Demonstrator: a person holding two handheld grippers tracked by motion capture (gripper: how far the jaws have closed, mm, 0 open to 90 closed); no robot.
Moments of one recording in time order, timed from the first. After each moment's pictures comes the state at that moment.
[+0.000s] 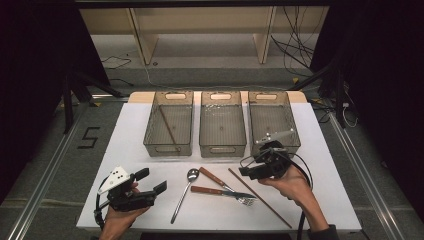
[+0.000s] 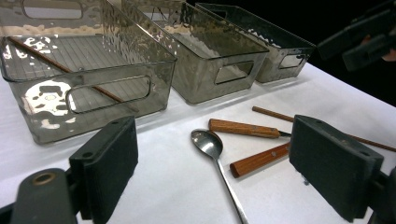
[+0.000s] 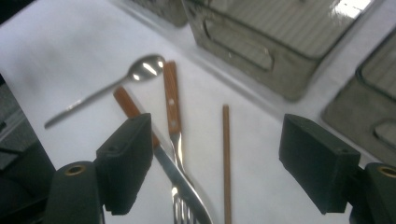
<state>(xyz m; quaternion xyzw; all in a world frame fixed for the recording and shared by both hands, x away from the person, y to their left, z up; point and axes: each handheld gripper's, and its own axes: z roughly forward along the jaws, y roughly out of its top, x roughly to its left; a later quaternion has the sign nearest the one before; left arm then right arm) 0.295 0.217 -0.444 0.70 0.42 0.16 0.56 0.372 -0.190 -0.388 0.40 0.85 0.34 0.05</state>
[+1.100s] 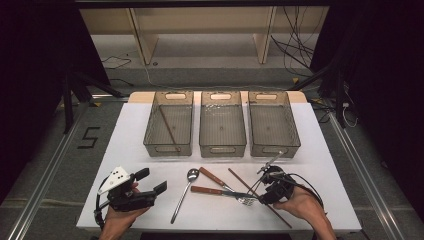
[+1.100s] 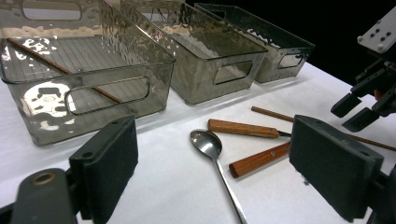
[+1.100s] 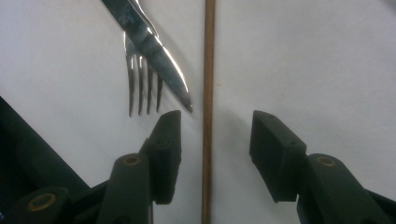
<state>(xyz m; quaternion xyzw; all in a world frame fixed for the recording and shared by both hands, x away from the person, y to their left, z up) 0.295 0.217 -0.443 0.70 0.42 0.16 0.55 0.346 -0.201 -0.440 0.40 0.90 0.13 0.02</state>
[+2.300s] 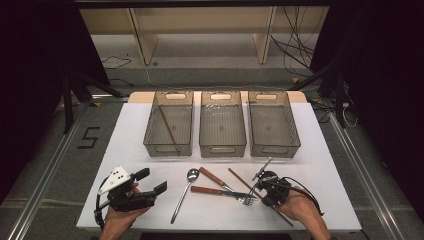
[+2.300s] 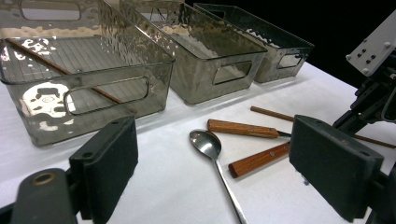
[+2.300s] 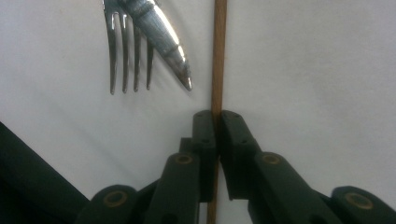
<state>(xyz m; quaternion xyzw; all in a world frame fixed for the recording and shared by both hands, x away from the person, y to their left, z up) 0.295 0.216 -0.443 0.70 0.42 0.16 0.56 0.344 -0.191 -0.455 0.38 0.92 0.06 0.03</state>
